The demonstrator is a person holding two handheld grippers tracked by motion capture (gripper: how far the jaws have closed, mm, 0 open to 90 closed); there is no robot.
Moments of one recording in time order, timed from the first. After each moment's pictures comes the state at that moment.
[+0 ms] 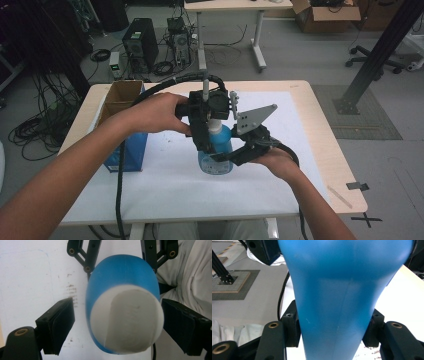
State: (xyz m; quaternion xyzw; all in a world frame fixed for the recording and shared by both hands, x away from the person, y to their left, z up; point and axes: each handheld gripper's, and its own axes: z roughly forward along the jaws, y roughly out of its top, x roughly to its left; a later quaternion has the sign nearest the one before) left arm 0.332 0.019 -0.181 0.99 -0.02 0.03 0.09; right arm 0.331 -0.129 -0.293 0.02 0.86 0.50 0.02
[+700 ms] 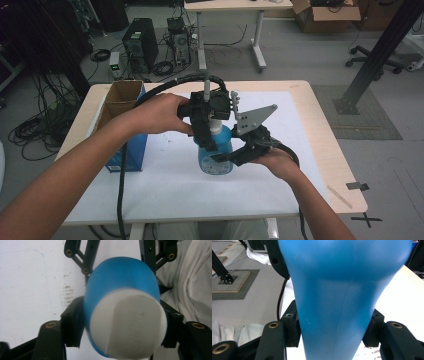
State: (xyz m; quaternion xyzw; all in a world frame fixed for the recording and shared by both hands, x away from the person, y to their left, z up) left arm 0.335 0.018 -0.184 0.99 -0.01 0.01 0.10; right arm 0.331 -0.129 -0.293 0.02 0.86 0.50 0.02
